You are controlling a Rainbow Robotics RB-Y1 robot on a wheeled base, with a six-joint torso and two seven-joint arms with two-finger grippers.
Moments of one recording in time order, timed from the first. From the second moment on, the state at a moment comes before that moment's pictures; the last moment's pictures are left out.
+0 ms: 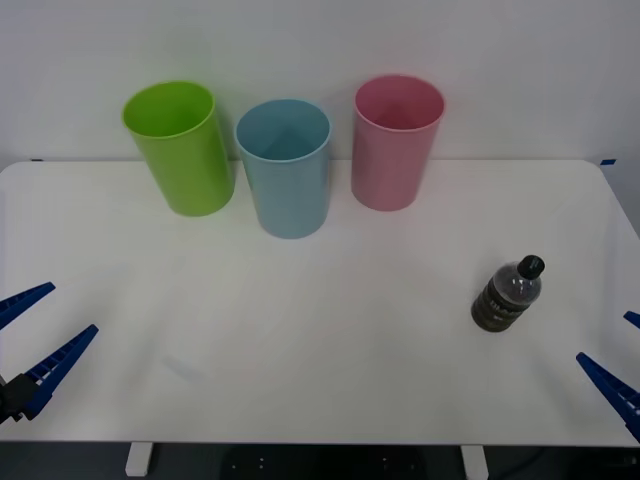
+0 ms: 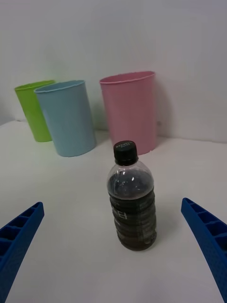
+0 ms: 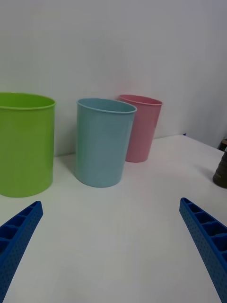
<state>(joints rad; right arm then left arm) 0.47 -0.46 -0.46 -1.64 0.87 -1.12 0.15 0.35 0.40 0.52 -1.66 -0.96 -1.22 0.00</state>
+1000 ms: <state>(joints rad) 0.44 -0.45 -0.26 -1.54 0.79 -0.84 0.40 0.35 0.40 0.52 -1.66 -0.96 -1.22 0.00</state>
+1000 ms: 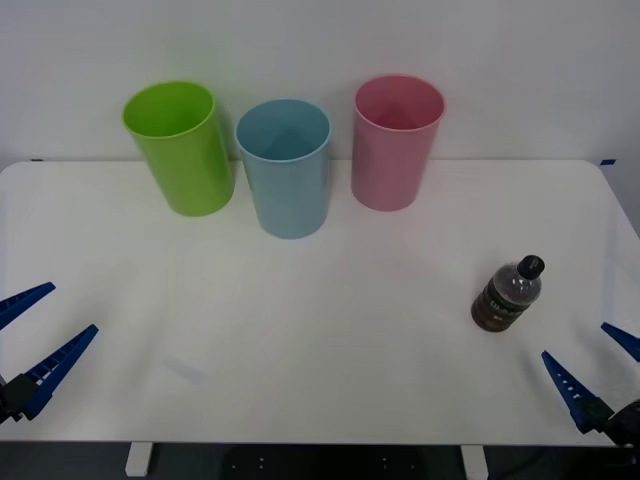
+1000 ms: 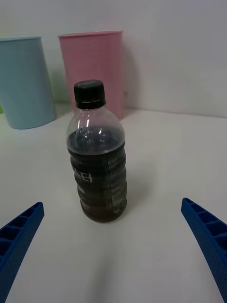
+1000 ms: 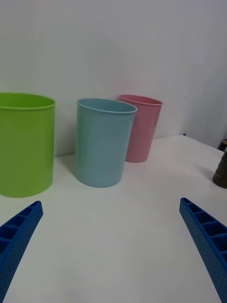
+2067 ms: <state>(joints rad) 0.29 -0.37 -0.12 -1.51 0.88 -0.63 0.48 0.35 0.40 0.52 -1.66 -0.96 -1.22 0.00</state>
